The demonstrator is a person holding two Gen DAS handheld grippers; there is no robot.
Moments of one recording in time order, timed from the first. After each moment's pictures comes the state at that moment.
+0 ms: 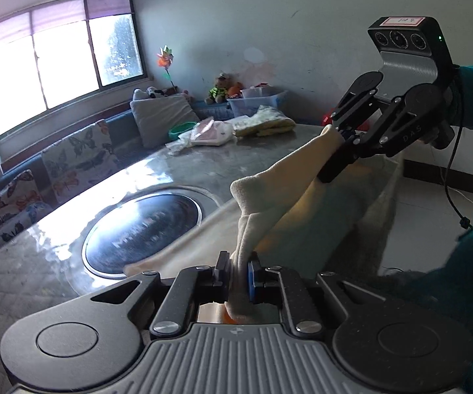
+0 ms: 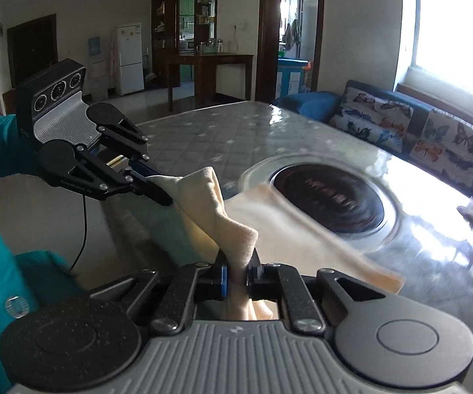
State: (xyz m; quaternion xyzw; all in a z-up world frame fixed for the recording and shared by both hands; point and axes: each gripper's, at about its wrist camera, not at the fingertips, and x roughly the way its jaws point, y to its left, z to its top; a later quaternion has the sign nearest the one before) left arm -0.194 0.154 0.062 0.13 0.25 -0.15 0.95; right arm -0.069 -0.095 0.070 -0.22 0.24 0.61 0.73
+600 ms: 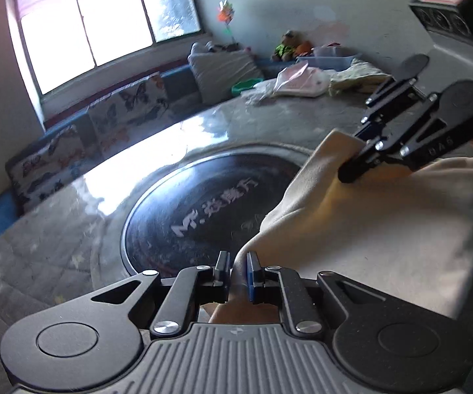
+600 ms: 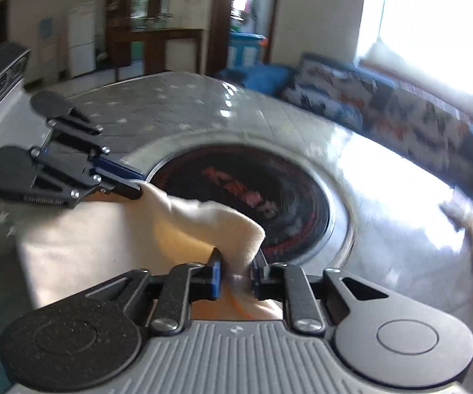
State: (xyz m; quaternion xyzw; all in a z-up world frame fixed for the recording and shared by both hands) left arm -0.051 0.208 -0.009 0.12 0.32 -0.03 0.94; right arm 0.065 0.014 -0.003 -0.24 0.27 0.53 0.77
